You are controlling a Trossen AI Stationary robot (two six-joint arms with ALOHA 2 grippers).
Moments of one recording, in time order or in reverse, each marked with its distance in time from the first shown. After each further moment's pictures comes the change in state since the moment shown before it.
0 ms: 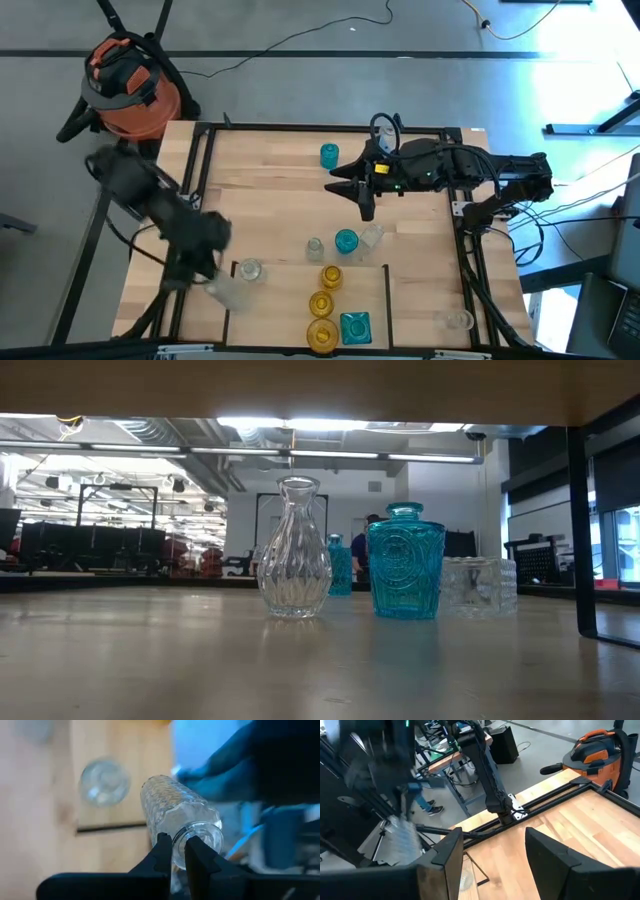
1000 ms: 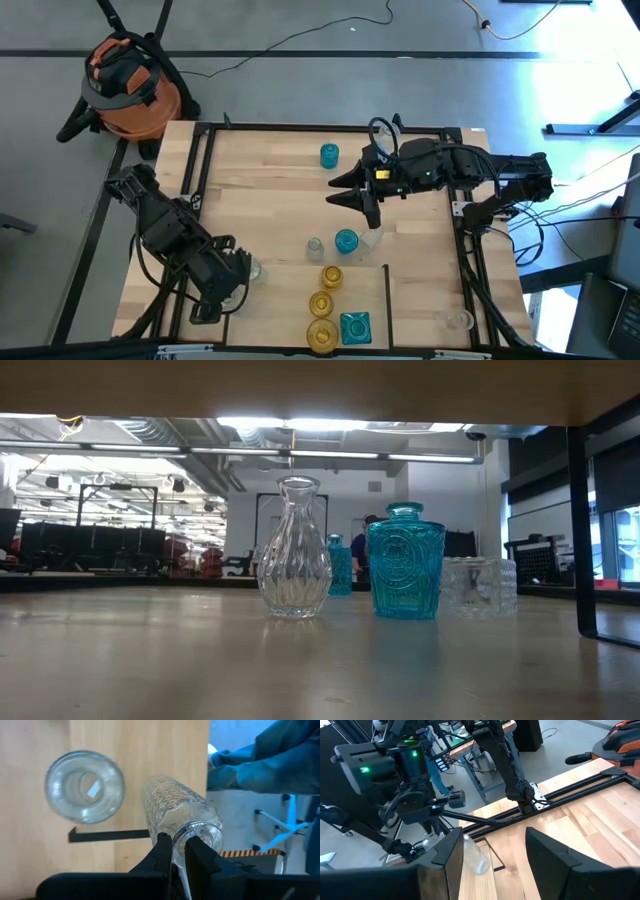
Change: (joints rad) left arm -0.091 0.203 -0.001 -0.017 -0.113 -0.068; right arm 0.000 0.000 0.000 -0.004 -0.139 -0.023
